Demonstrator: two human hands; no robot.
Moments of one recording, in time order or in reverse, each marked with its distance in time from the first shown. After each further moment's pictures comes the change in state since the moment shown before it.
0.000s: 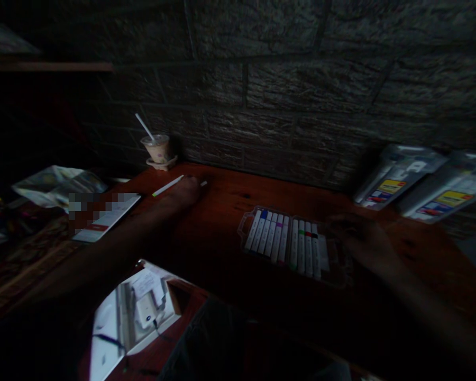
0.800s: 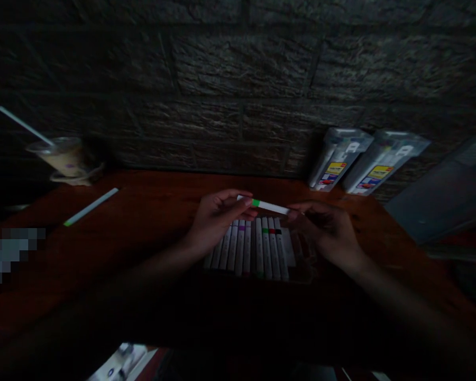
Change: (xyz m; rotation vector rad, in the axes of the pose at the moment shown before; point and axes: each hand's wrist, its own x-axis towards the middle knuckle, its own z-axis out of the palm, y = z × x) left_hand -0.046 0.212 0.016 -1.741 -0.190 0.205; right_hand -0.021 -0.035 0.003 0.444 0.109 -0.086
